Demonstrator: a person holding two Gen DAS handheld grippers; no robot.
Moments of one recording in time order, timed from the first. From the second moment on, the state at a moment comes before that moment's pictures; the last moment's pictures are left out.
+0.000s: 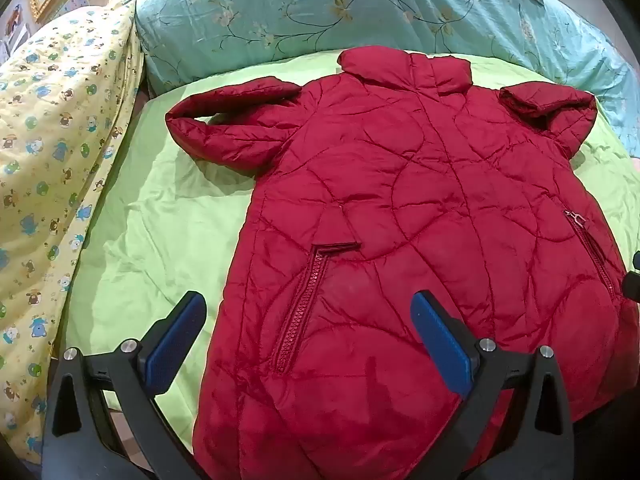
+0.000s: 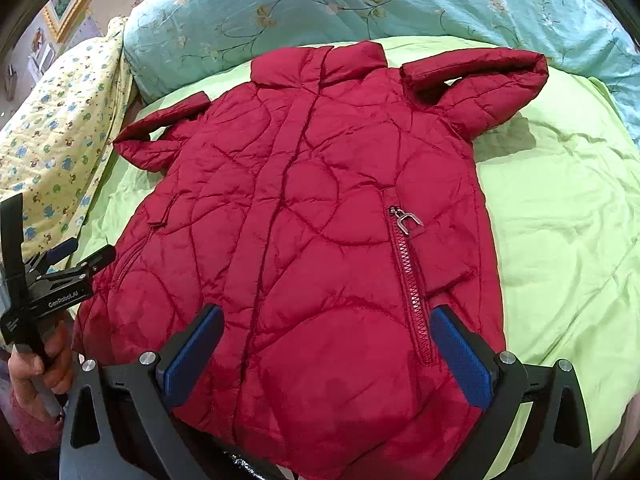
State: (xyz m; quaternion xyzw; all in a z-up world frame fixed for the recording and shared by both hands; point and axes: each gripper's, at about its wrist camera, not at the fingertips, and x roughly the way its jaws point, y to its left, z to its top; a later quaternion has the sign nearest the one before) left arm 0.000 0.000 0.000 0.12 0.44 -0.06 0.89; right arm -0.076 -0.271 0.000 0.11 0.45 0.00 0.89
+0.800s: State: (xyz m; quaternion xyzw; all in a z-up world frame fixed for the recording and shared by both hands) left arm 0.011 -0.005 -0.006 0.13 0.45 -0.06 0.88; right arm -0.064 -0.272 -0.001 0.09 0.45 -0.01 0.89
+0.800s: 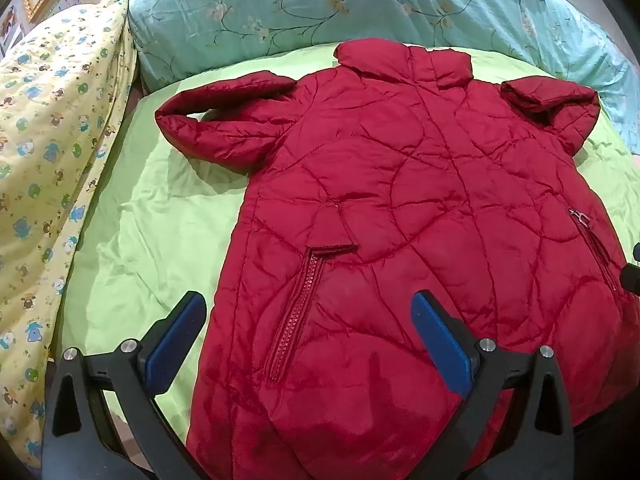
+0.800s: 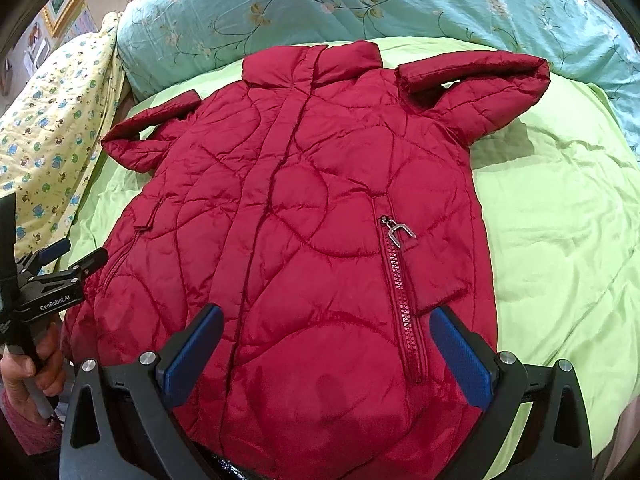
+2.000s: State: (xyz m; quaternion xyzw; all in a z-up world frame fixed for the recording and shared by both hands) left arm 0.078 -0.026 0.003 0.09 0.45 -0.11 0.88; right arm 0.012 -0.345 0.037 0.04 0.39 -0.05 0.92
